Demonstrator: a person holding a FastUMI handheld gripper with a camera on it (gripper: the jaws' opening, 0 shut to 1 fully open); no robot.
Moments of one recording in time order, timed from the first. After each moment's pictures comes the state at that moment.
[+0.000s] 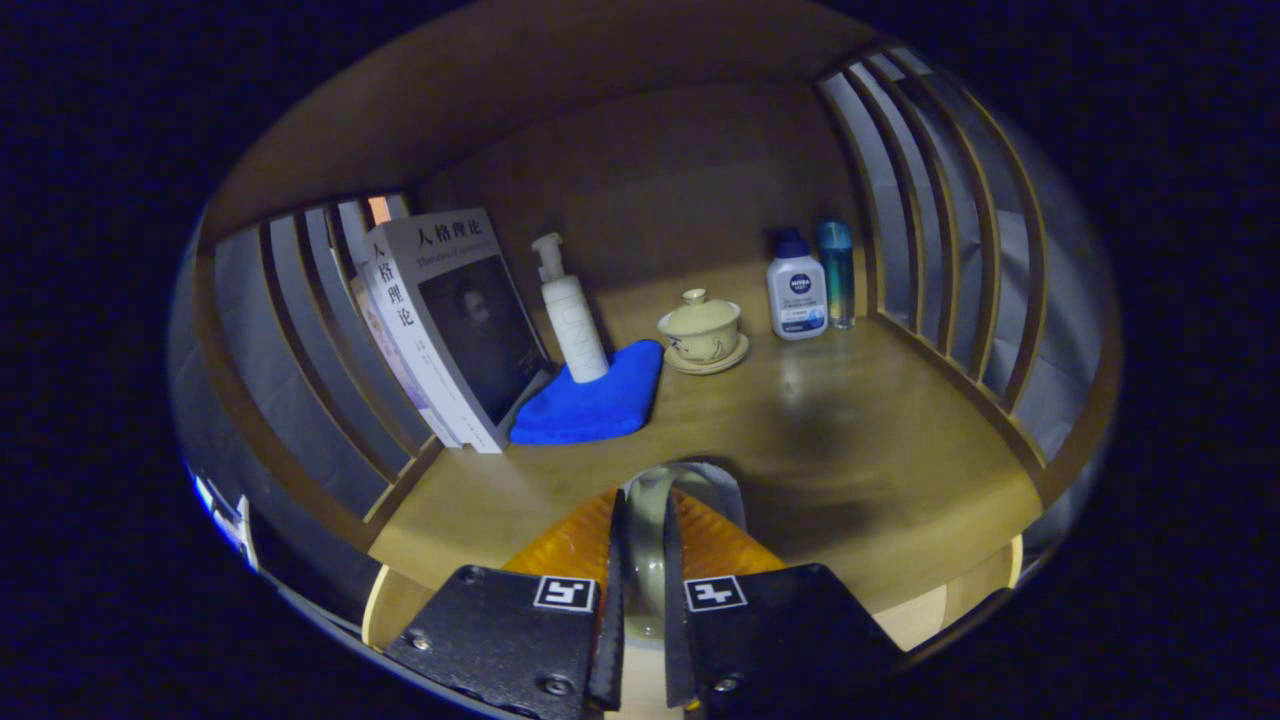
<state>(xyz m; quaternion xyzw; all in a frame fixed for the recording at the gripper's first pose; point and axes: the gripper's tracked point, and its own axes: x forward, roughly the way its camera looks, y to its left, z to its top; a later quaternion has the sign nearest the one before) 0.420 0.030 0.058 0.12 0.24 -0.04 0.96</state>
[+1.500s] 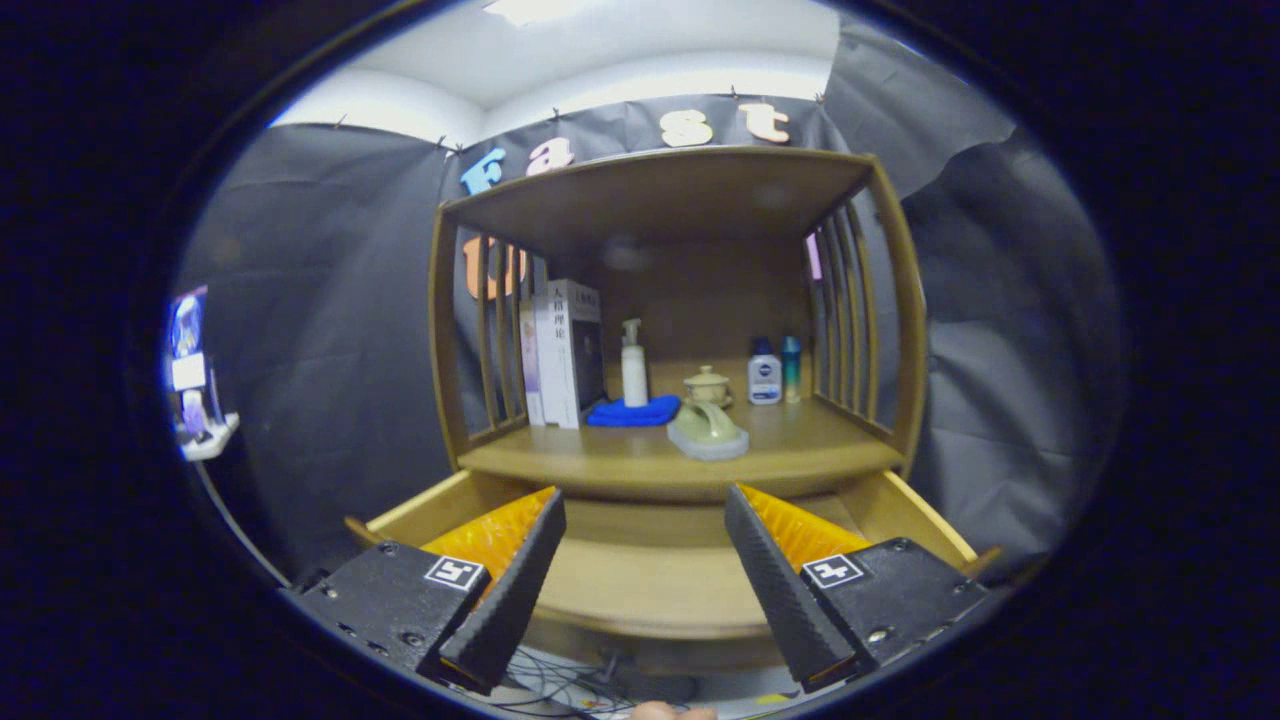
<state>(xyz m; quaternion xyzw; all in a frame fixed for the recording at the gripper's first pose) 0.150 0.081 0.033 -0.03 0.05 -0.07 1.00</state>
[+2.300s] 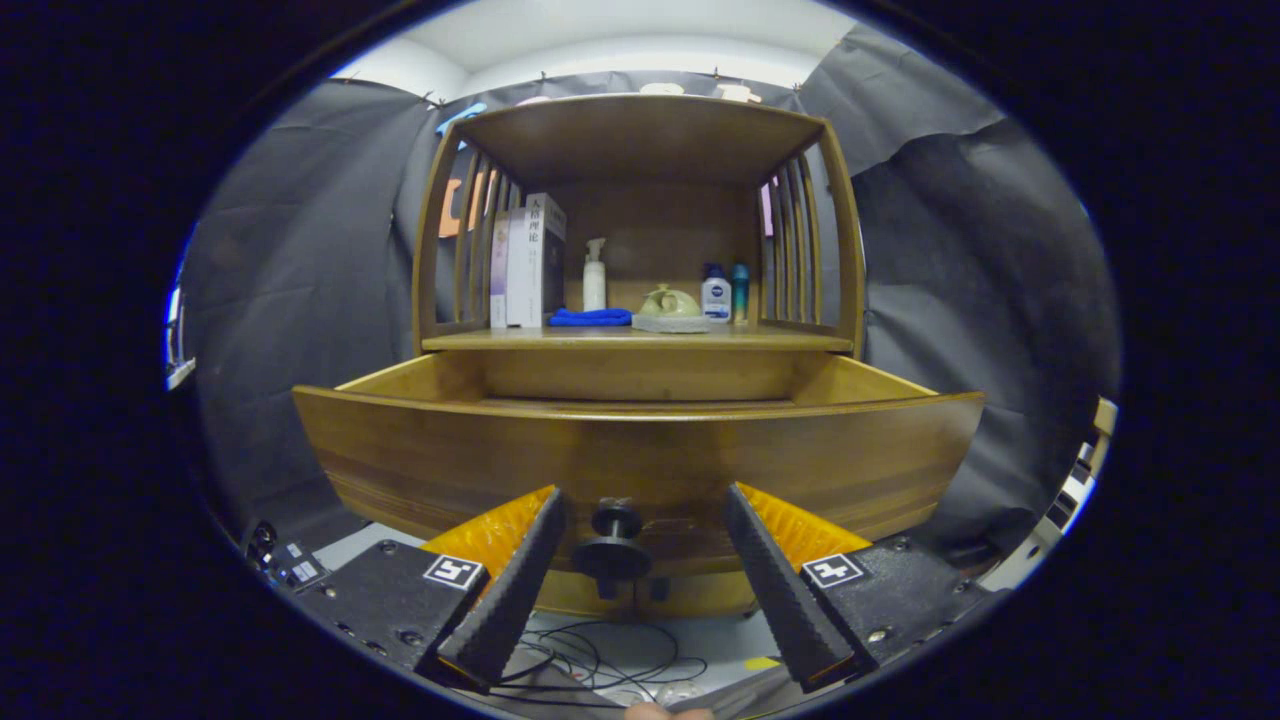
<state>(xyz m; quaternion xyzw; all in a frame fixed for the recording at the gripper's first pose) 0.136 0.095 -0.079 -0.02 0.10 -0.14 0.99</state>
